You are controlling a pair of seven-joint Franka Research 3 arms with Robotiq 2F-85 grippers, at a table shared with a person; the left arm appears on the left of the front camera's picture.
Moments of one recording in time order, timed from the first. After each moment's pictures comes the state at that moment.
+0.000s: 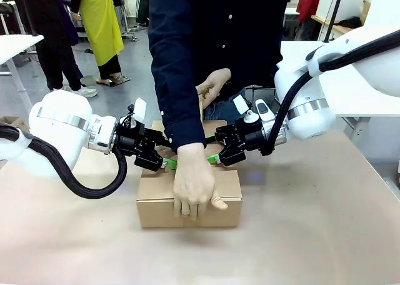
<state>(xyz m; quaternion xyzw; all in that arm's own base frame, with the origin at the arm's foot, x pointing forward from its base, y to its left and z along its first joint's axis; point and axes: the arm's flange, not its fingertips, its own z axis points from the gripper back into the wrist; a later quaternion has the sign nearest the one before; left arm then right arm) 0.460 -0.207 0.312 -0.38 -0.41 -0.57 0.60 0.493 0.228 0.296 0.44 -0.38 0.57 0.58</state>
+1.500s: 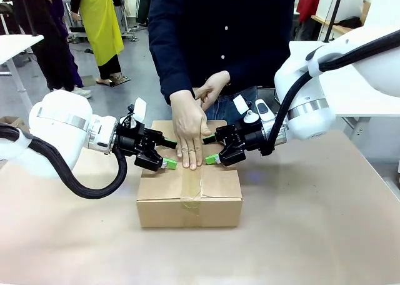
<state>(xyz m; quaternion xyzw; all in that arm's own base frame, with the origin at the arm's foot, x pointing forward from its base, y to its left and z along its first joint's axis) 0.460 -0.207 0.312 -0.38 -0.41 -0.57 0.60 0.493 0.228 0.296 0.44 -0.38 0.57 0.58</state>
